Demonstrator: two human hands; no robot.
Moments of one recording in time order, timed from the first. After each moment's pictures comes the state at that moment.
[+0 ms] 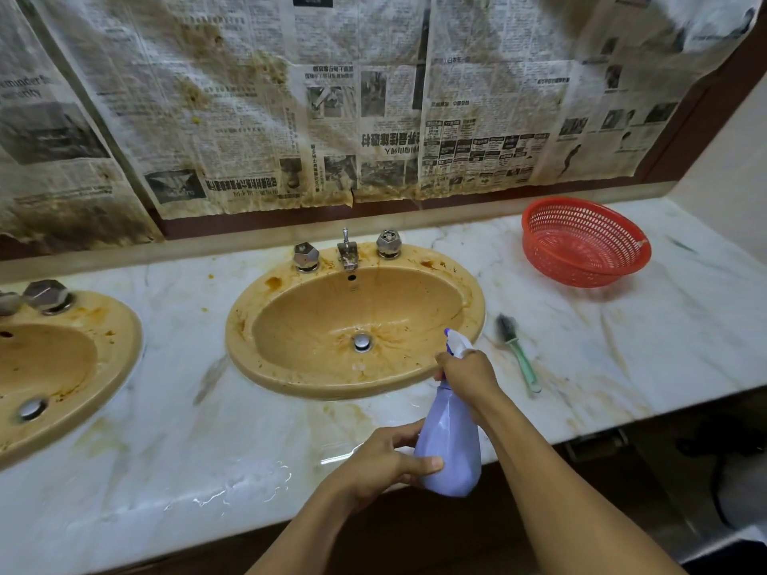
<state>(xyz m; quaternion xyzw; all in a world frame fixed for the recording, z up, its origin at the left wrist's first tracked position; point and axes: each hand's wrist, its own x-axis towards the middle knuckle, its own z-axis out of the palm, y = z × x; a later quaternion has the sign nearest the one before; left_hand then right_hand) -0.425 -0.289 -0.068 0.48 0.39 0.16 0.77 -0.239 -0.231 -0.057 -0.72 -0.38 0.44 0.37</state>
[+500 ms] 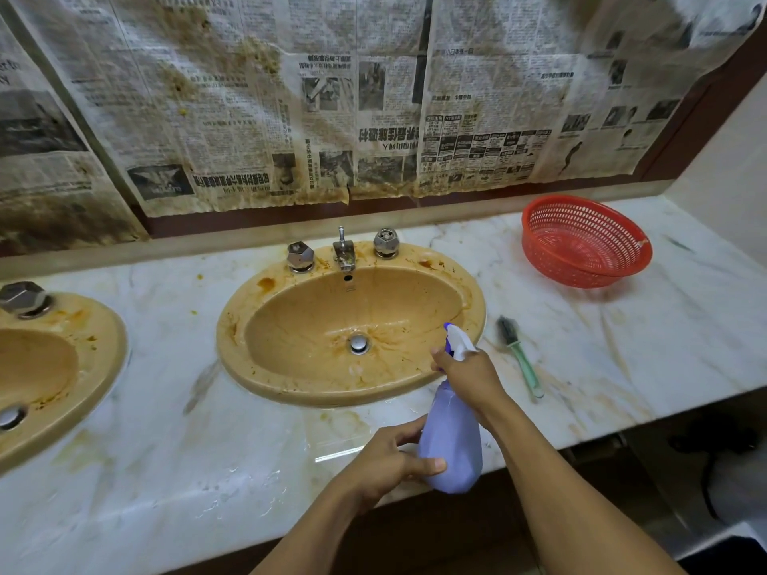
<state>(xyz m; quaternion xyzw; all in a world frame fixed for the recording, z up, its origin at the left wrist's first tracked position) -0.417 -0.270 -0.076 0.47 0.41 0.18 0.76 -0.234 -0.219 -0.062 -0.72 -0.41 0.42 0.37</state>
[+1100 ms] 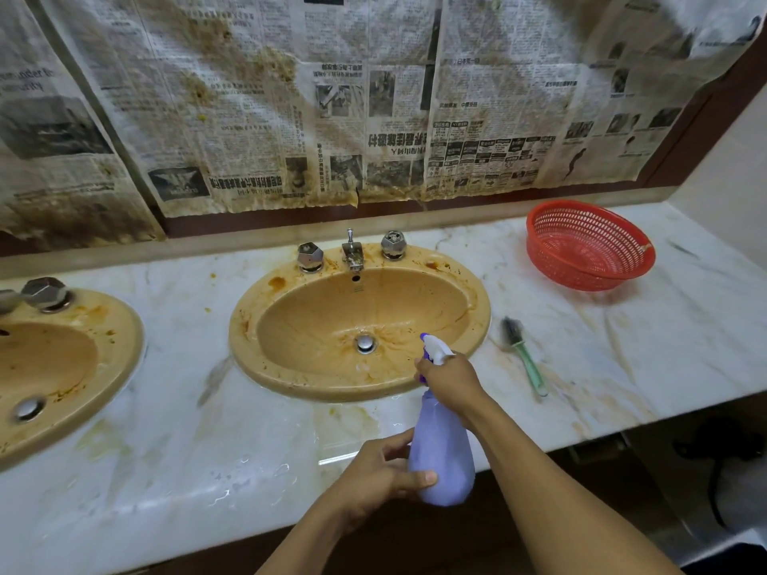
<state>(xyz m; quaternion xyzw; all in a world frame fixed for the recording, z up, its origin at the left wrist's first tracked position) -0.446 -0.295 -0.082 0.45 0.42 0.18 0.77 -0.268 -0.223 -0.060 -0.71 -0.42 0.46 0.34</state>
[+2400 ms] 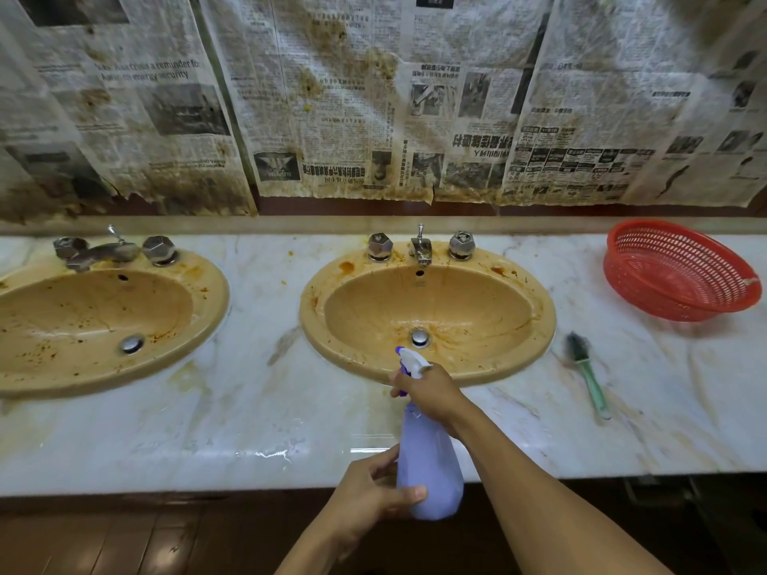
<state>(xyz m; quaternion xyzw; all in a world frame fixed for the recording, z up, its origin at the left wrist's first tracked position) -0.514 -0.345 -0.094 0.36 0.49 0.28 0.74 -0.365 -0.226 -0.070 -0.60 -0.50 0.57 0.25</state>
